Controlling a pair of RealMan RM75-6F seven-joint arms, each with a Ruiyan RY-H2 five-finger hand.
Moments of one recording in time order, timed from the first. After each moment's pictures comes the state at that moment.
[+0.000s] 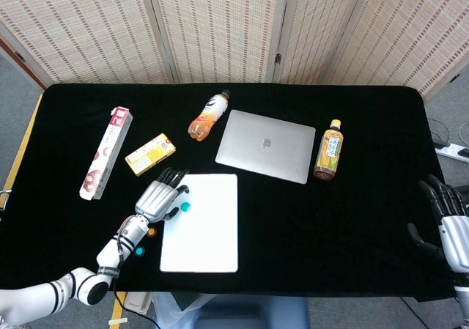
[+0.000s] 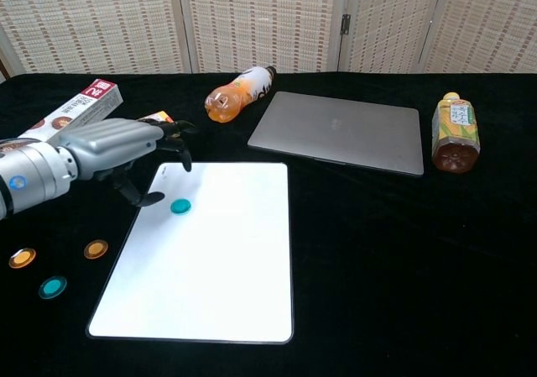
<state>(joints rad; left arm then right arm) -0.69 -1.57 -0.13 -1.36 1.32 0.92 0.30 0.05 -1.07 0.06 -1.56 -1.55 1.55 0.26</state>
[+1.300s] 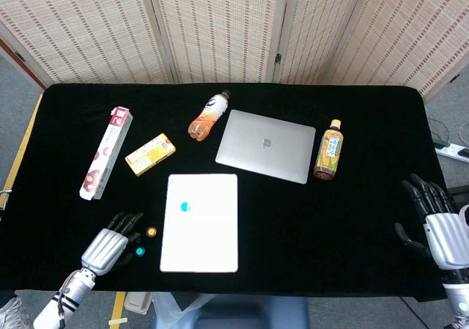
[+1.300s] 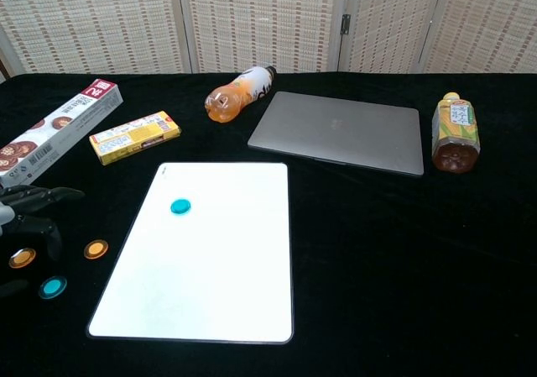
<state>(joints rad) -0.37 -1.40 0.16 -1.42 1.58 1.22 0.16 0.07 -1.08 0.05 -1.58 -1.59 1.53 0.22</state>
